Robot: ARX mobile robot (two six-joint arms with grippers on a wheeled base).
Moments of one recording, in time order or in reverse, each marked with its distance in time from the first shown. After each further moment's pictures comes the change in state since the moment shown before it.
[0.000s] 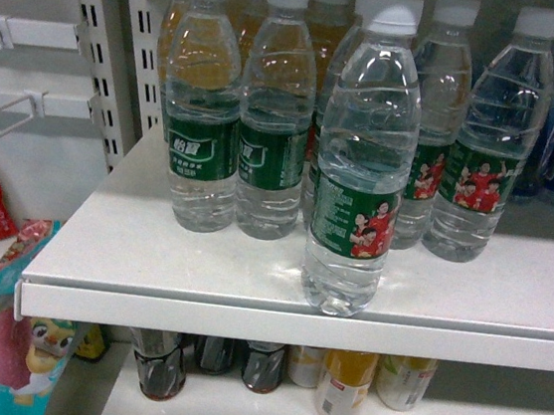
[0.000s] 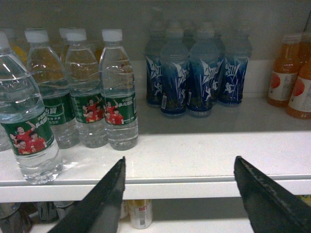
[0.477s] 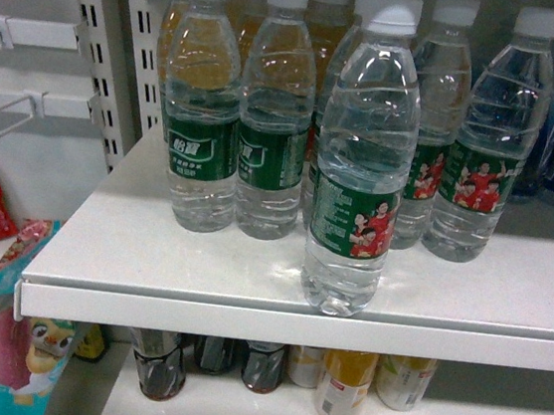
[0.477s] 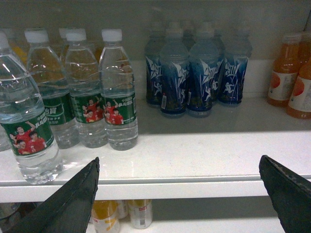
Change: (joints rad) left arm 0.000 0.000 0.000 0.000 0.000 0.000; right arm 0.000 0.000 0.000 0.000 0.000 0.000
